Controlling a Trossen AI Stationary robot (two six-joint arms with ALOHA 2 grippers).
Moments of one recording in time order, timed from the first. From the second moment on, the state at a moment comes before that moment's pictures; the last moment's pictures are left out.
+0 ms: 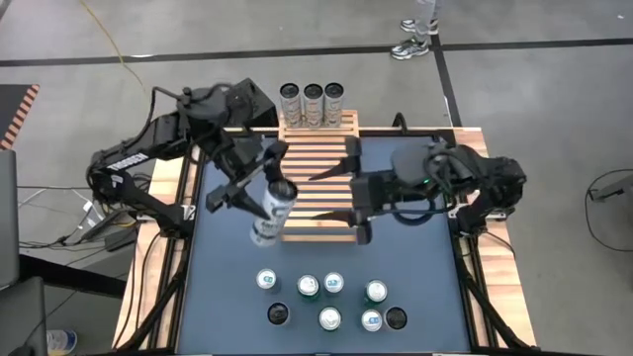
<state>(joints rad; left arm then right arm) 0.14 1.42 1.87 -0.58 0.85 -0.11 0.27 1.74 2.35 -0.82 0.26 -0.41</state>
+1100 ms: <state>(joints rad) 0.06 1.56 1.87 -0.75 0.96 -0.02 0.28 1.78 2.35 -0.91 -0.11 -0.45</state>
